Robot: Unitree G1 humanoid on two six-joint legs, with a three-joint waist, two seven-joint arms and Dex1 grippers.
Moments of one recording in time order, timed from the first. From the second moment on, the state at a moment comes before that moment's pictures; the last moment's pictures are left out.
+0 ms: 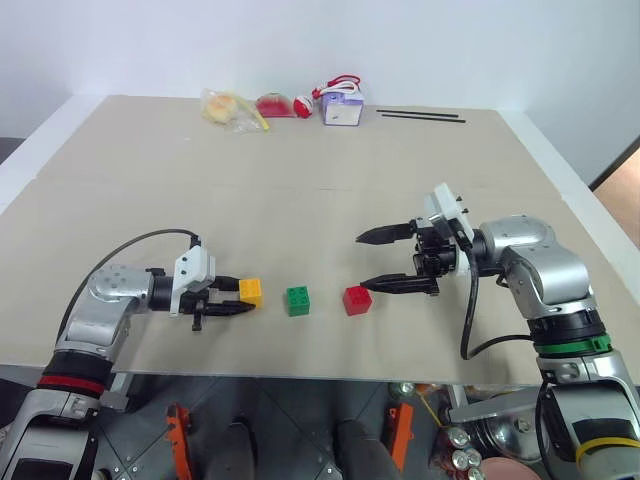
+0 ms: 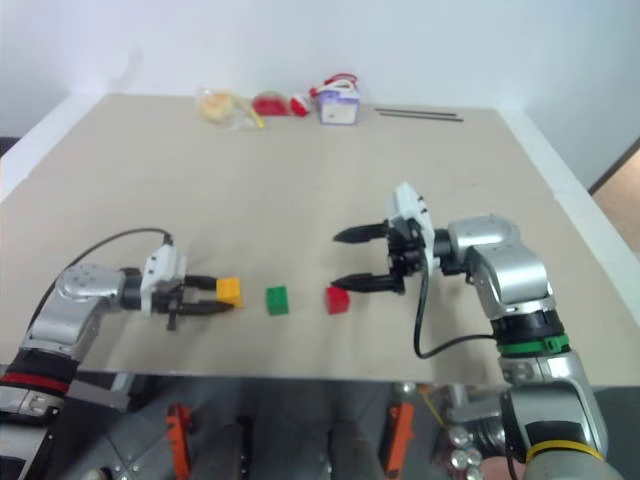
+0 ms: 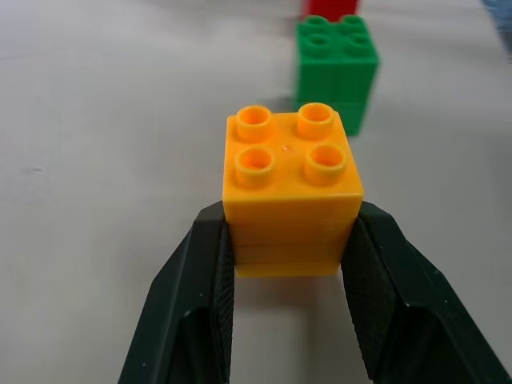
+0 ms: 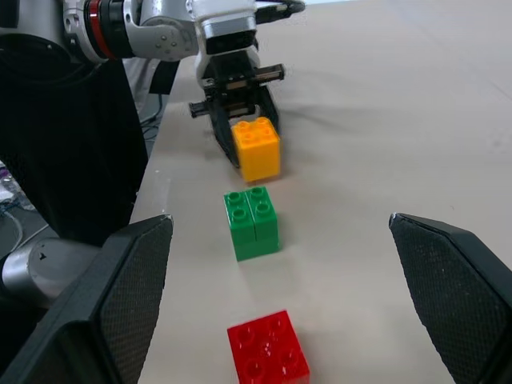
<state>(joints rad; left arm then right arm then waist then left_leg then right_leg) -0.45 0.67 -0.09 0.30 -0.30 0.00 -1.41 -0.69 -0.68 0.08 0.09 0.45 0.44 1.42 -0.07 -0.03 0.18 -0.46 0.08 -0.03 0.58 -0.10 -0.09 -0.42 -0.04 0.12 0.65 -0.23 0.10</state>
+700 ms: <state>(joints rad) -0.45 0.72 -0.09 0.37 -0.30 -0.04 -1.47 -0.68 -0.69 0.08 0.06 0.47 0.46 1.40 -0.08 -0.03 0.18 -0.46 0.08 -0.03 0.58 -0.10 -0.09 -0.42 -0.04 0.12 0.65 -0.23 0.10</state>
